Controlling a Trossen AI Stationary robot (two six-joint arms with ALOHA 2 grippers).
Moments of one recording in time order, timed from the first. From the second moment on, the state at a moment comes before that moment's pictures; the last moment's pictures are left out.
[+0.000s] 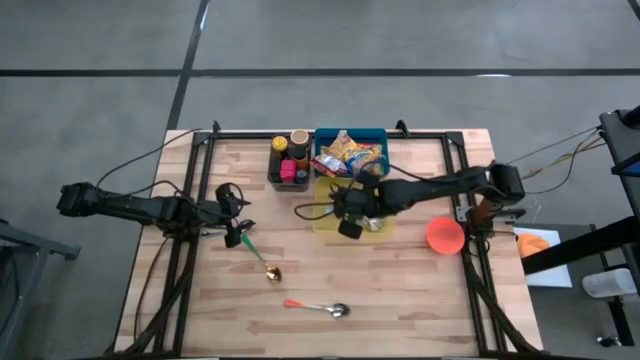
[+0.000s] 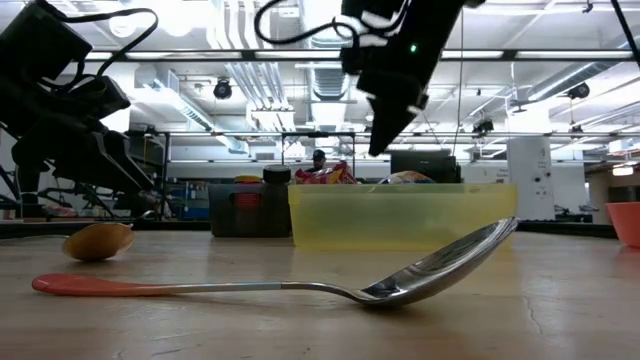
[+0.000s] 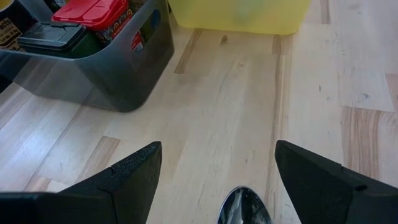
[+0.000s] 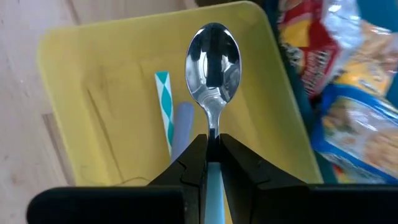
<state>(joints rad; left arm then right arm) -0.09 0.46 0.12 -0.34 -0.37 -0.10 0.04 1.75 1.33 -0.77 0.42 0.30</state>
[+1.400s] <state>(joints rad) -0.09 0.45 0.12 -0.34 -0.36 -0.10 0.02 1.88 1.22 -0.57 0.31 0.33</state>
